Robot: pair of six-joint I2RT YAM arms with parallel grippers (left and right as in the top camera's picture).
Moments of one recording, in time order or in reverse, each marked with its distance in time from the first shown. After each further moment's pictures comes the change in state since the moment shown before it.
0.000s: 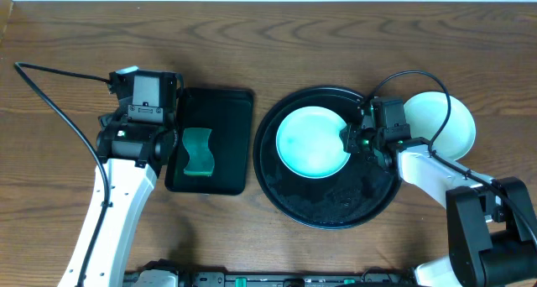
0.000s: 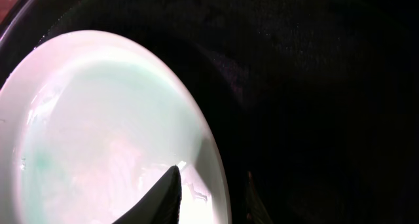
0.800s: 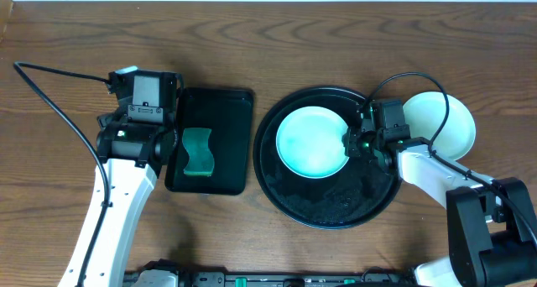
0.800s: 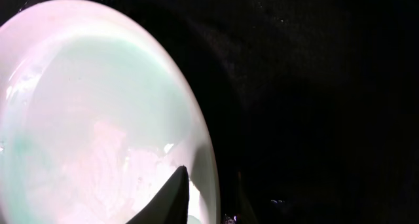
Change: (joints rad) left arm 0.000 0.000 0.000 0.000 -0.012 0.000; right arm 0.000 0.000 0.001 -0.059 0.016 -0.039
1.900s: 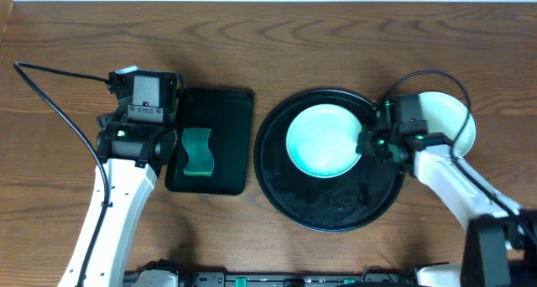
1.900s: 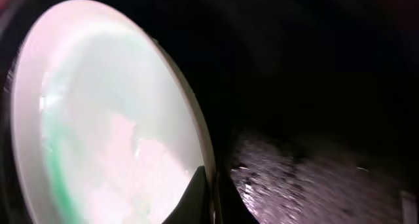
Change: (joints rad) left arm 0.000 0.000 0.000 0.000 0.000 0.000; right arm -0.071 -0.148 0.058 -0.251 0.010 0.044
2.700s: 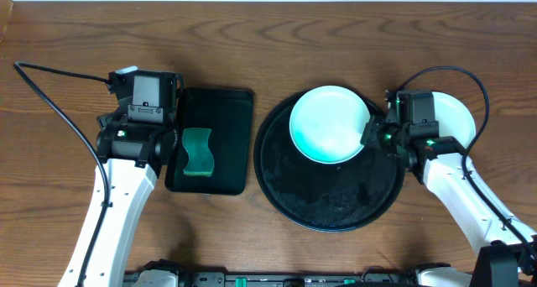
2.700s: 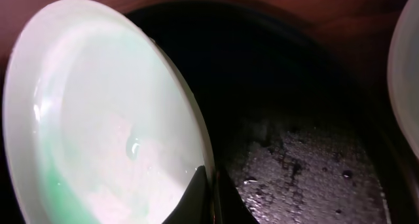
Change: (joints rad) left arm 0.000 0.000 0.000 0.000 0.000 0.000; right arm 0.004 -0.091 0.002 0.039 0.022 0.088
